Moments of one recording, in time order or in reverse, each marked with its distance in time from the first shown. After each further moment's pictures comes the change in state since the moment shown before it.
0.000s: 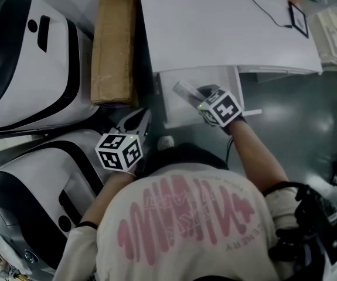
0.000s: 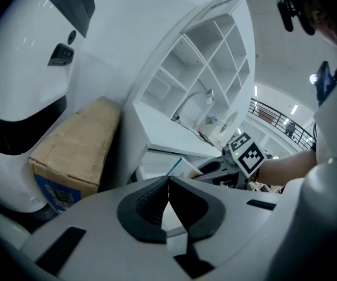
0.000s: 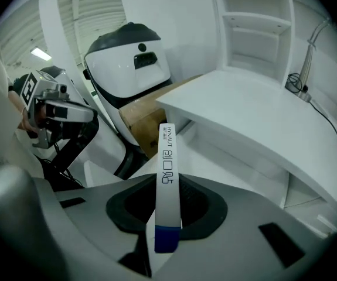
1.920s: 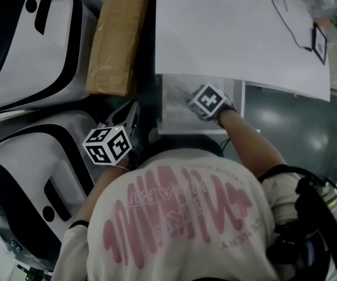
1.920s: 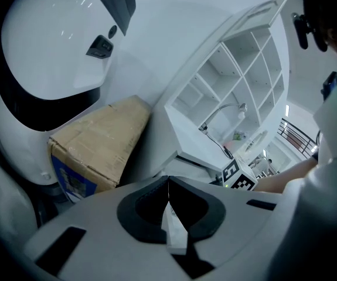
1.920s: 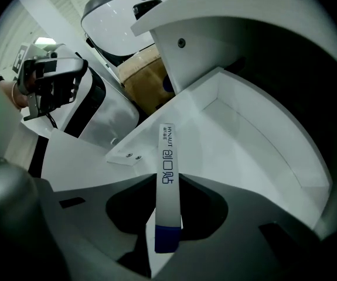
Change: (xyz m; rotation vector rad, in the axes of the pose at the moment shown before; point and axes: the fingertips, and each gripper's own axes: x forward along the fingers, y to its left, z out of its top) left arm 0.013 0.049 0.008 -0.246 -0.063 0.180; right arm 0.081 -0.021 -0.038 -0.151 0.343 0.201
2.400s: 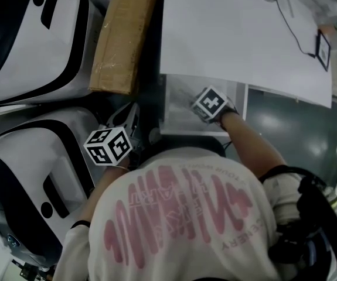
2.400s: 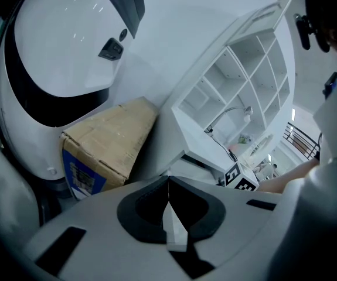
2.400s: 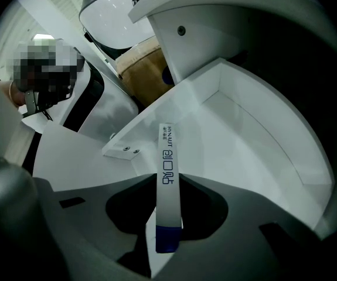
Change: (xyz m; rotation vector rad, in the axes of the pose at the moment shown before) left arm -0.009 0.013 -0.007 -0.043 -0.022 0.041; right arm 0.011 -0.001 -0.009 -0.005 0.035 0.002
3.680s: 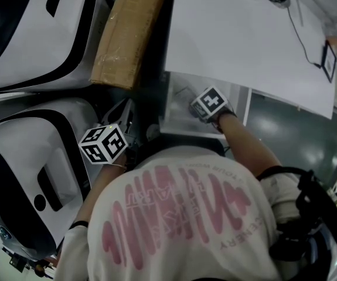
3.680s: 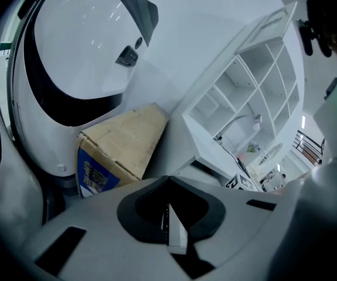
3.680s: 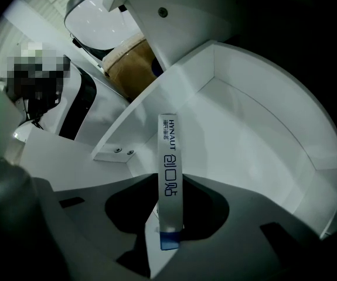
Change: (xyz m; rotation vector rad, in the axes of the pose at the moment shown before) left arm -0.010 0.021 0.004 -0.070 -0.066 0.073; right arm 0.025 -0.004 -0.007 0.099 0.033 0.037
